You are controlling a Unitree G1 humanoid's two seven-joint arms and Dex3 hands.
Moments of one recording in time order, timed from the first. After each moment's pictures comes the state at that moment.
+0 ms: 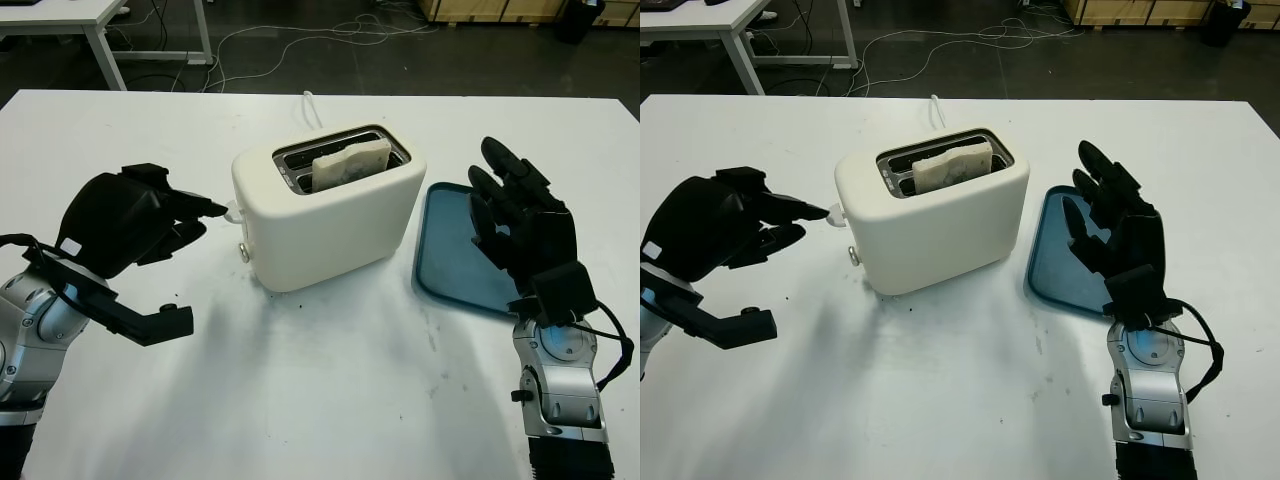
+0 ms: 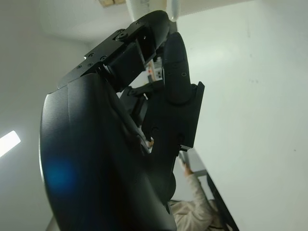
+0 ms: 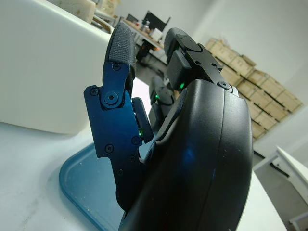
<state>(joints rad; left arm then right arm) -0.15 0.67 0.08 -0.24 0.66 -0.29 -0.17 -0.11 -0.20 -0.16 -0.11 0.01 -0.12 0.07</state>
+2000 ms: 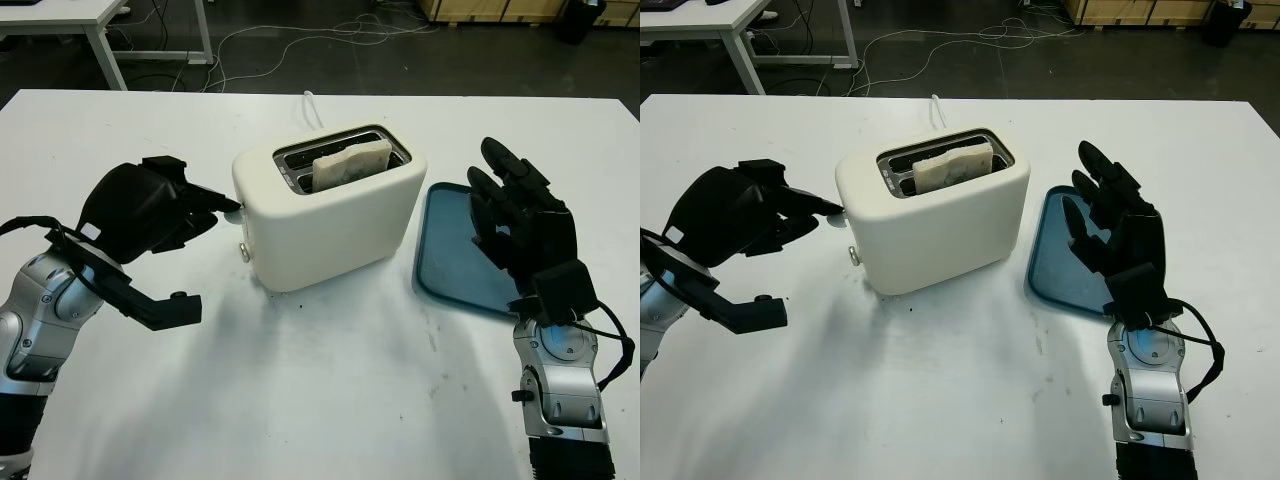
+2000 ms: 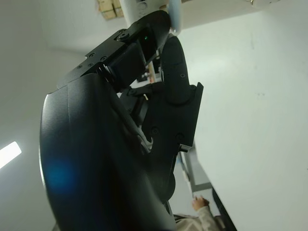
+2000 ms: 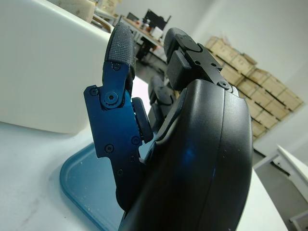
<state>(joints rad) -0.23 0.68 0.00 -0.11 0.65 -0.37 -0.13 -0.11 -0.20 -0.17 -0.12 0.01 -0.10 0.06</state>
